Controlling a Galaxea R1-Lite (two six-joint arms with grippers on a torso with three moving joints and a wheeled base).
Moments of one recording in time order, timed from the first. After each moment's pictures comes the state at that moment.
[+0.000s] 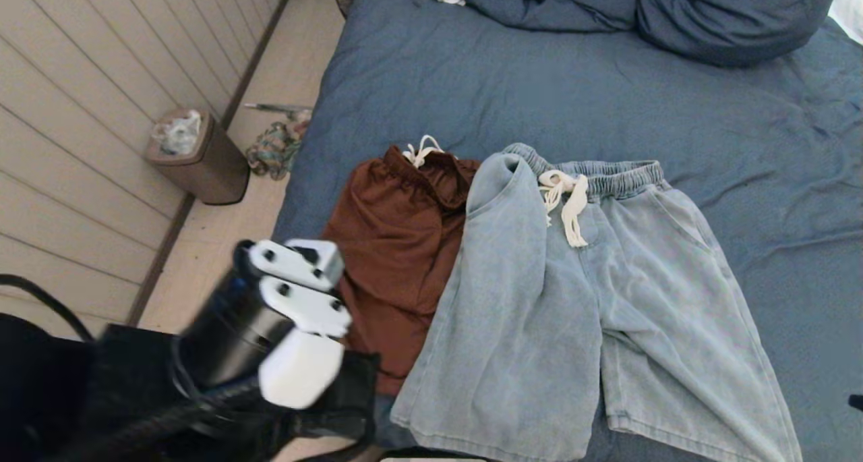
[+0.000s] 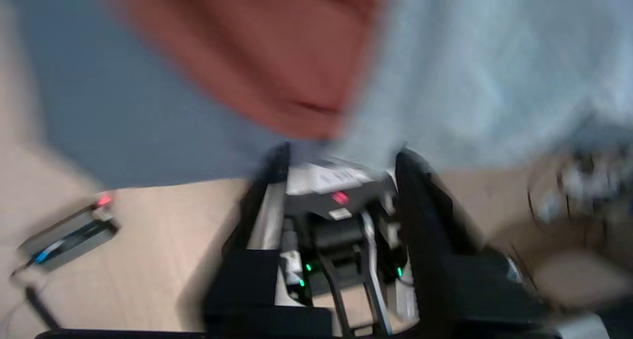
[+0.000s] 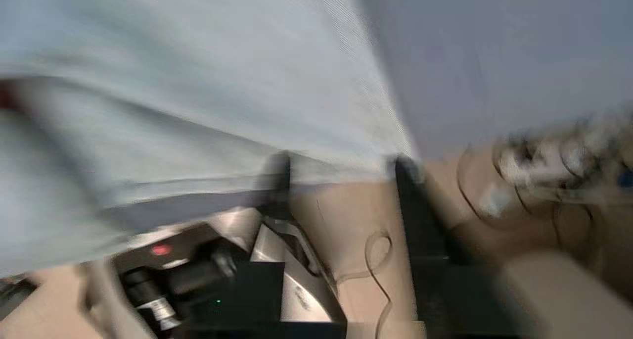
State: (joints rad) left arm -1.05 1.47 -0.92 0.16 0.53 -0.55; right arm -0.85 1.14 -0.50 0.13 0.48 -0.23
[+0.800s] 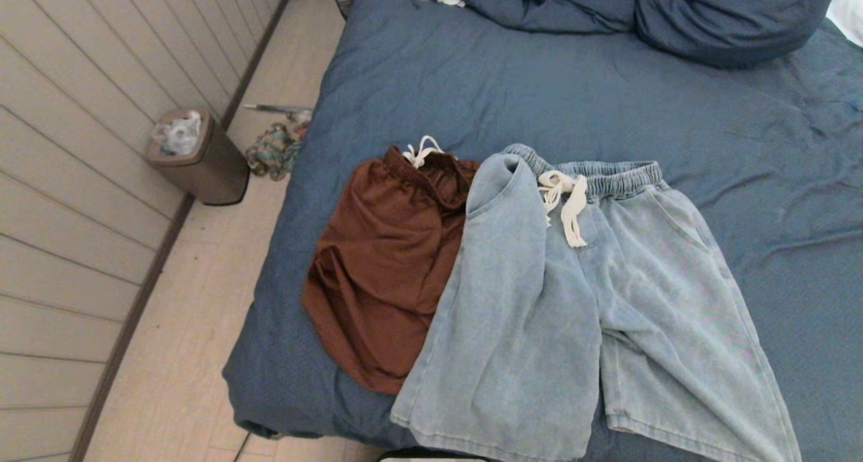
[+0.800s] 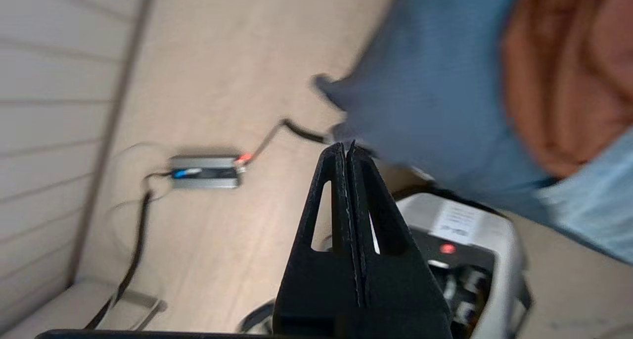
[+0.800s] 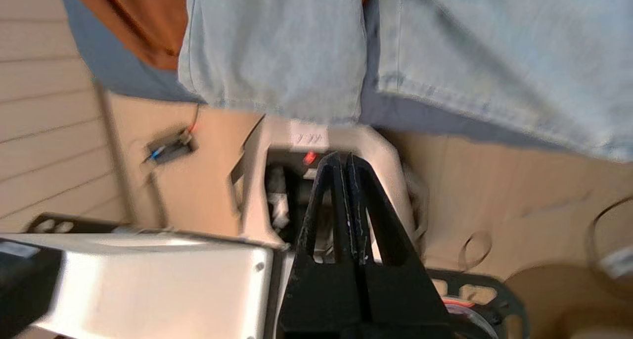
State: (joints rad) left arm -0.51 0.65 -0.92 0.82 0.59 -0.48; right arm -0.34 0.72 -0.99 0.96 0.57 -0.04
